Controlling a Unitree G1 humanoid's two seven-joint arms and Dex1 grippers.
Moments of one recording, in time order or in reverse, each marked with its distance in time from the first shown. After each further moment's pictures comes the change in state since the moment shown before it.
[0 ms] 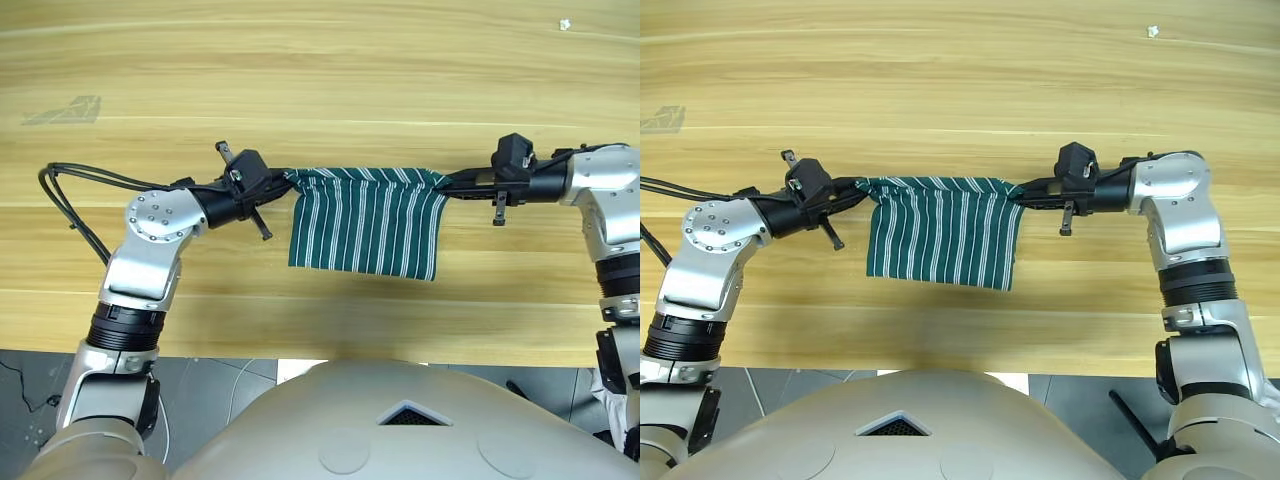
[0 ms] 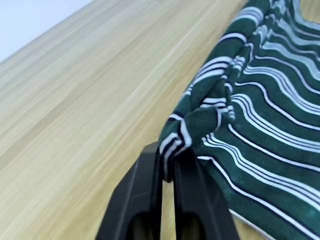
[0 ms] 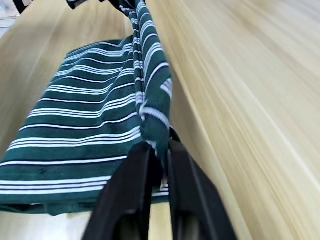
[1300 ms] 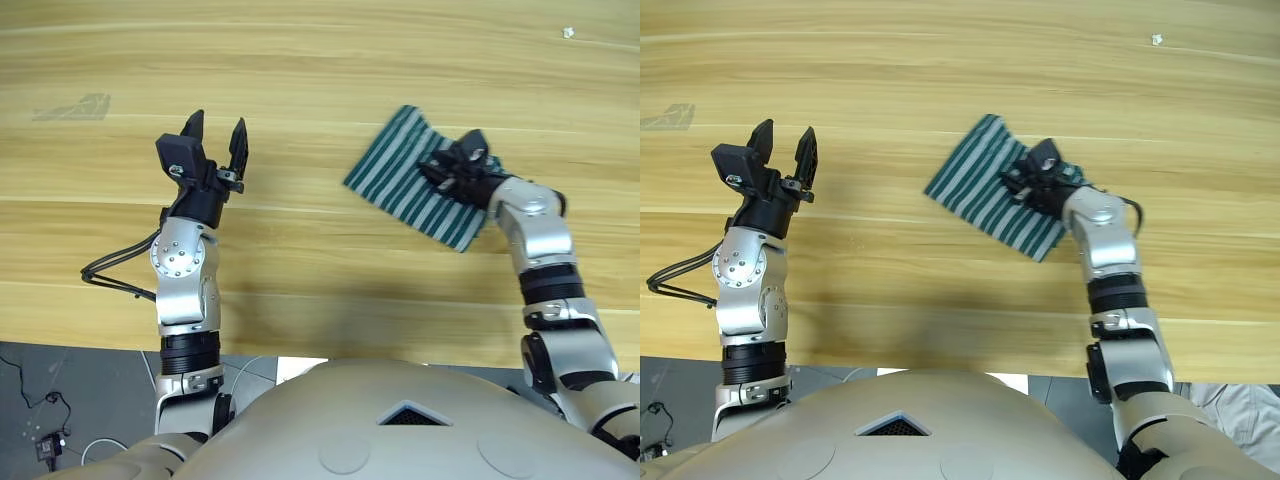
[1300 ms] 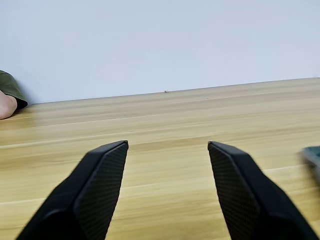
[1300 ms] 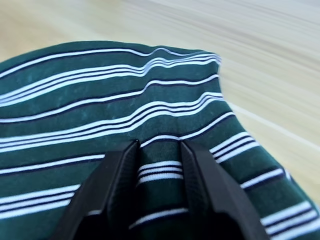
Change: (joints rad) left arm 0.167 -0.435 0.292 -0.012 -0.029 -0.217 0.513; right arm 0.108 0.265 -0.211 0.010 -0.169 0.282 -0.676
